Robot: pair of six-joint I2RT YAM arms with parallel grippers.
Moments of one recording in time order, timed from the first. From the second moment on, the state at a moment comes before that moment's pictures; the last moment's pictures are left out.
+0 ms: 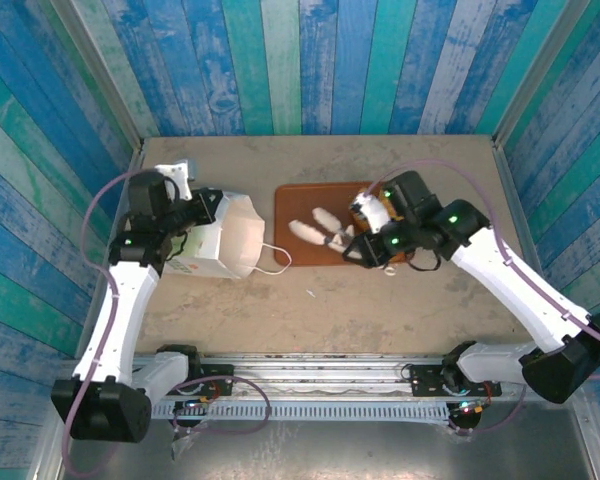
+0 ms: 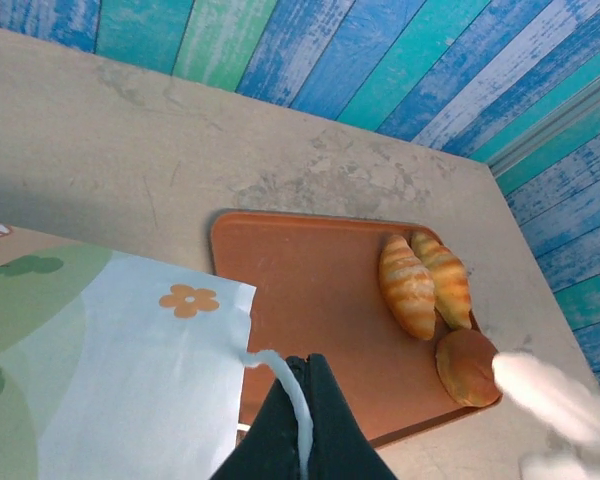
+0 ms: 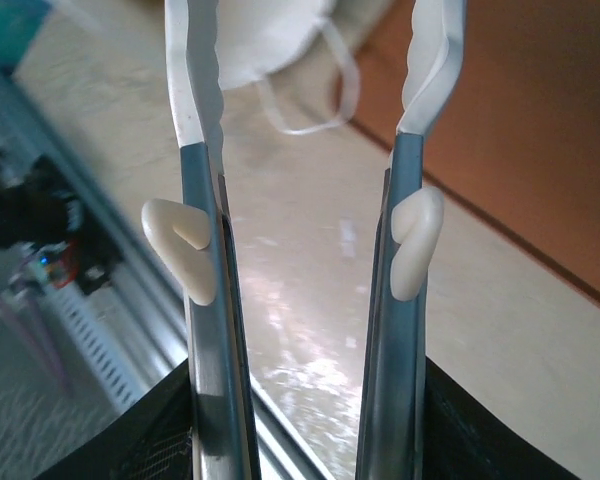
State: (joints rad) left arm -0.04 1.01 0.98 -0.45 0.44 -0.34; right arm 0.67 1.28 1.30 -0.99 -0.41 0.12
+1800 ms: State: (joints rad) left arm -0.04 0.89 1.12 -0.75 0.20 -0.18; right arm 1.17 1.78 1.36 -0.51 -0.11 0.02
